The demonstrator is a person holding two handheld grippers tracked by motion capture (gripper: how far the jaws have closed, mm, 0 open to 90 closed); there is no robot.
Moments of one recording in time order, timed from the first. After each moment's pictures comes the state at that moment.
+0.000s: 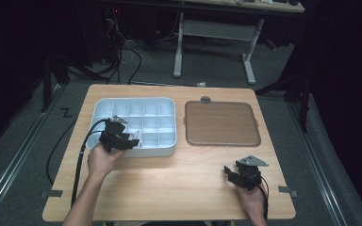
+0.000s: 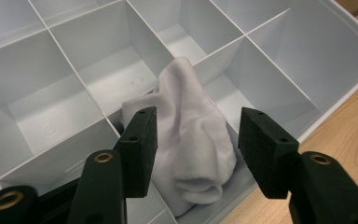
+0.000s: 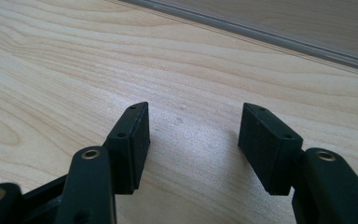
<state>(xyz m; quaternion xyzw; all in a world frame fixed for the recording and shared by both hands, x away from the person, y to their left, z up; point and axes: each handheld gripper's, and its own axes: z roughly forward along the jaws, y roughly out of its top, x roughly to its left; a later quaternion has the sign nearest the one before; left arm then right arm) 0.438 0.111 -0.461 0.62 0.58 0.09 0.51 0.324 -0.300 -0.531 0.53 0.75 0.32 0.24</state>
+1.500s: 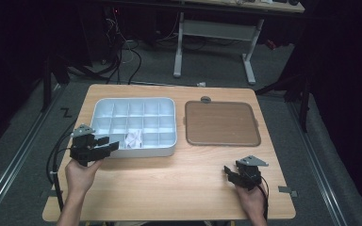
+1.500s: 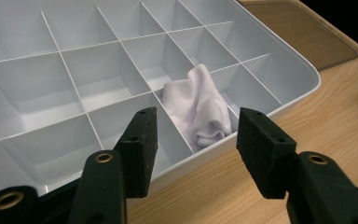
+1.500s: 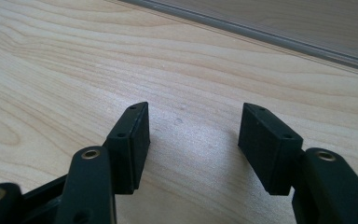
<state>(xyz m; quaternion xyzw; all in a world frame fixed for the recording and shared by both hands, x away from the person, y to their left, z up) 0.387 0.175 -0.439 0.53 0.59 0.11 0.60 0.325 -0.300 -0.531 0.53 0.75 0.32 0.24</state>
